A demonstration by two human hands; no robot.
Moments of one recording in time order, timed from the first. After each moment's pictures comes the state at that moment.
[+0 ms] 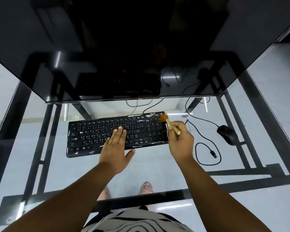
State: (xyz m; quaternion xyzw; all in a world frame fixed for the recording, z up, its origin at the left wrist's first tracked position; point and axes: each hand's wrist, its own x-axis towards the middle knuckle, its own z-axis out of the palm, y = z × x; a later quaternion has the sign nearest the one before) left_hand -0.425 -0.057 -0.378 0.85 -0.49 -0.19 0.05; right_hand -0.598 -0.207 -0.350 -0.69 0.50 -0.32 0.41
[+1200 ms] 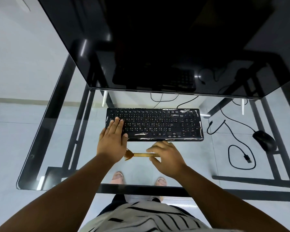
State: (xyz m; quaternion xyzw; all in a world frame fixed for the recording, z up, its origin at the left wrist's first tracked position) left_hand -0.347 0.033 -0.371 0.90 -0.38 -0.16 0.12; right_hand -0.537 -0.101 -0.388 -0.94 0.17 -0.06 0.27
